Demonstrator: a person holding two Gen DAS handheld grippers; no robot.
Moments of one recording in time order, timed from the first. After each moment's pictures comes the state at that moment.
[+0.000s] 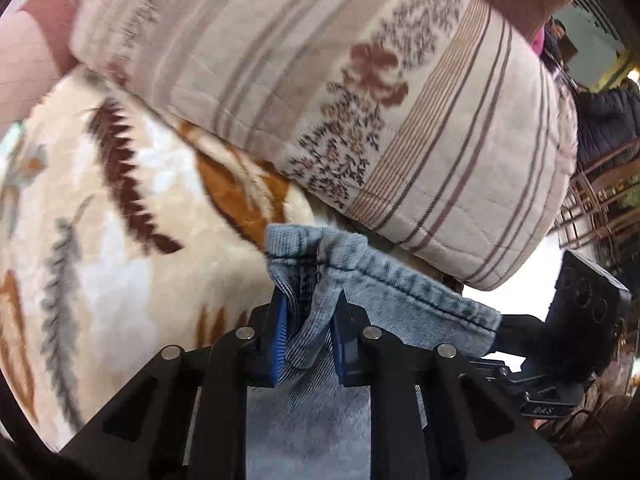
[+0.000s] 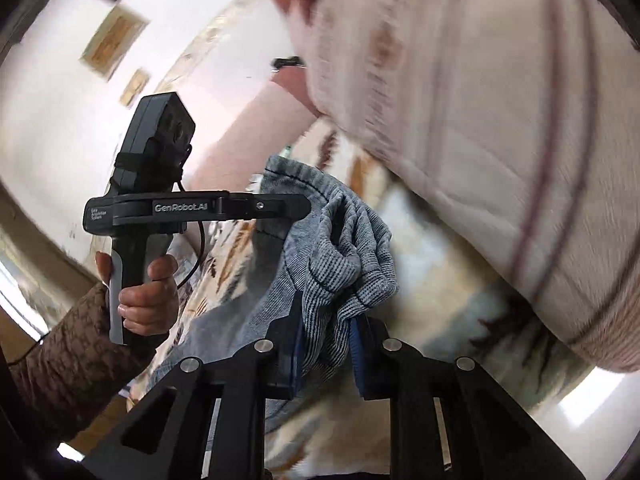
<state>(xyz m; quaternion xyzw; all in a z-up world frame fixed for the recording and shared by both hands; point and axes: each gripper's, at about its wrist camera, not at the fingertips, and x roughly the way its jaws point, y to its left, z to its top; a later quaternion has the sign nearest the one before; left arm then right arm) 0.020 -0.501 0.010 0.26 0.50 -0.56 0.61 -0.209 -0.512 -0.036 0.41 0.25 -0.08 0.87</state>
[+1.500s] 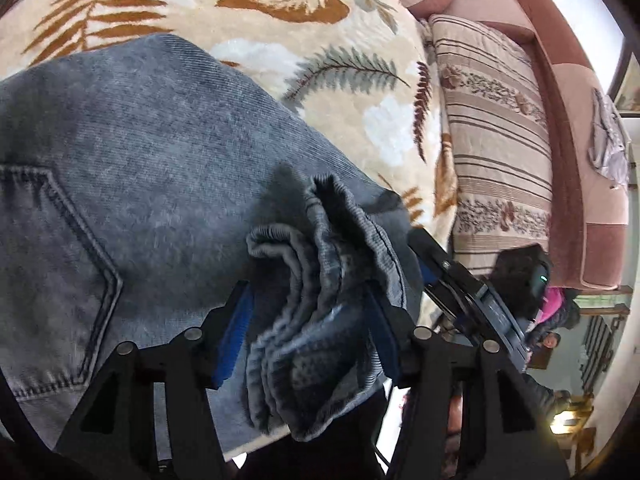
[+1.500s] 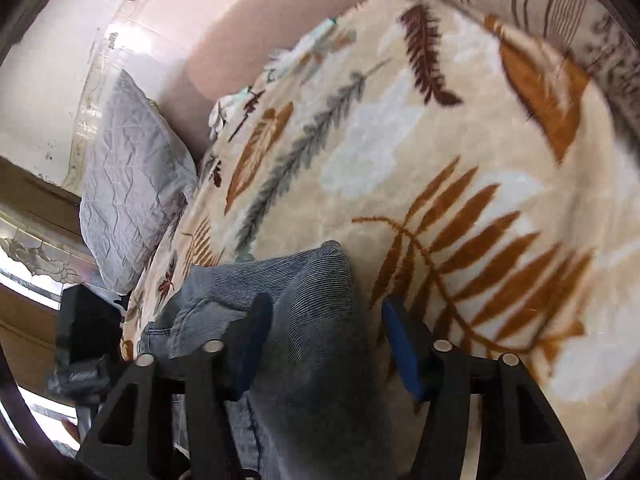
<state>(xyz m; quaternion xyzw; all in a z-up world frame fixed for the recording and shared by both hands) 0.089 -0.174 -0.057 -0.18 0.68 -0.31 0.64 -0.018 -0.444 -0.066 0.40 0.45 0.00 0.80</state>
